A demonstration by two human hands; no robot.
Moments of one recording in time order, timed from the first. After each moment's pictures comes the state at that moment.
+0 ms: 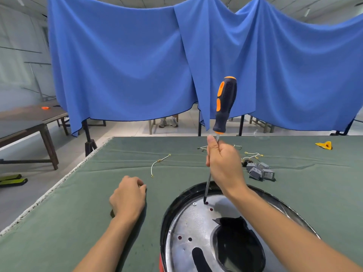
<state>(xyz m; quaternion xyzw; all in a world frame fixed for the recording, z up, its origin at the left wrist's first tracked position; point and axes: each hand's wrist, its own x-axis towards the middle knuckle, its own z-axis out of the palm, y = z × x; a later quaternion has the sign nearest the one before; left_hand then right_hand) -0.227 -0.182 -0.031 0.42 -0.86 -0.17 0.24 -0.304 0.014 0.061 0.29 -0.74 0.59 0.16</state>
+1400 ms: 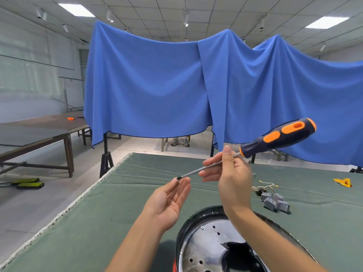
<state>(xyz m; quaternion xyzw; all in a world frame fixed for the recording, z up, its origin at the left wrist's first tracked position) -0.186 -0.123 0.065 0.17 -0.22 -0.94 0.17 -0.246 -0.011 0.102 0.28 -0.56 0.78 0.09</state>
